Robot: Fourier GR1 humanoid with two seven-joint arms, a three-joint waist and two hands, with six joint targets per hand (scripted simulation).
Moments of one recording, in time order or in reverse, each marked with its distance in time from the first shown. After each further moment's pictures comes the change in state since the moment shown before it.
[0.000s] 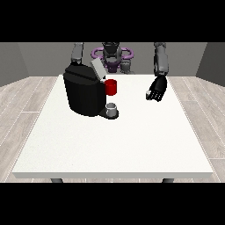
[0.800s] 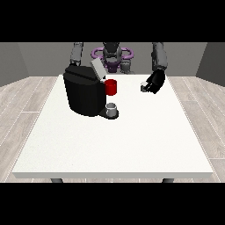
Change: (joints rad) left arm -0.113 -0.074 0.073 0.055 0.036 -0.100 -0.077; right arm 0.017 -0.019 -0.046 0.141 0.028 -0.032 -0.024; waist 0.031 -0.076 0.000
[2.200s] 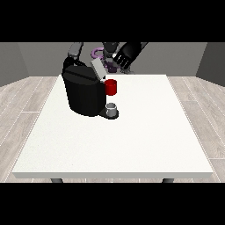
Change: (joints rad) left arm -0.406 -0.045 0.127 -0.053 0.063 -0.292 0.299; right arm -0.067 0.019 0.040 -0.005 -0.009 0.009 -0.020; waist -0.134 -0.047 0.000
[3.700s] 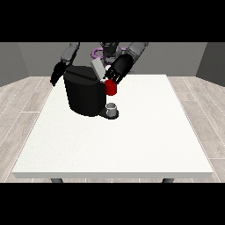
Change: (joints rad) left arm -0.146 0.042 0.021 0.070 -0.036 0.008 -0.033; right arm -0.134 -0.066 -0.103 -0.026 -0.028 0.001 0.023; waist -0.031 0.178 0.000
